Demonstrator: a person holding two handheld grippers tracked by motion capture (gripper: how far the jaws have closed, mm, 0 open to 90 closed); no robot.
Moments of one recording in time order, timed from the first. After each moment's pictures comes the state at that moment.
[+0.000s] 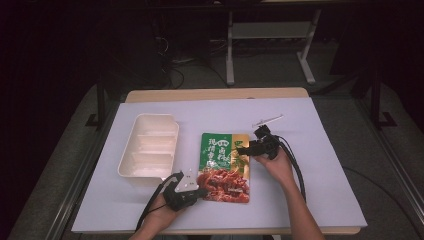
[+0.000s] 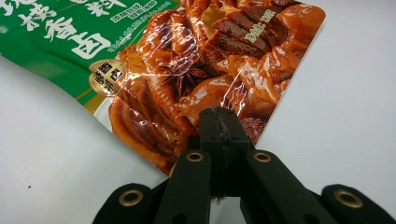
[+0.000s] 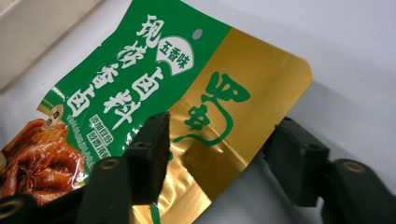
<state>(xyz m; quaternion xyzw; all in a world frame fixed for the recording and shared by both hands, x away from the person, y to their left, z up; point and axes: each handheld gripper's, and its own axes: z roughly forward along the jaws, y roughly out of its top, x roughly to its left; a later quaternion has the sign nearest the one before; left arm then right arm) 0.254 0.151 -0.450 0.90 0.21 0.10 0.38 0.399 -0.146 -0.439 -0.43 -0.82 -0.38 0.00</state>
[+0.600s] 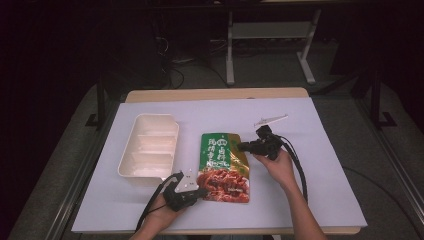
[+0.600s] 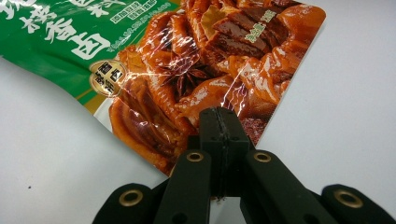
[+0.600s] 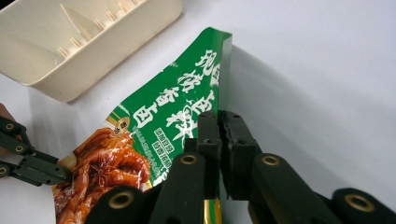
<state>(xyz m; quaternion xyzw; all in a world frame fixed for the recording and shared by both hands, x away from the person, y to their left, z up) 0.254 0.151 -0.450 0.90 0.20 0.11 0.38 0.381 -0.145 -0.416 -0.39 -0.81 -0.44 0.01</state>
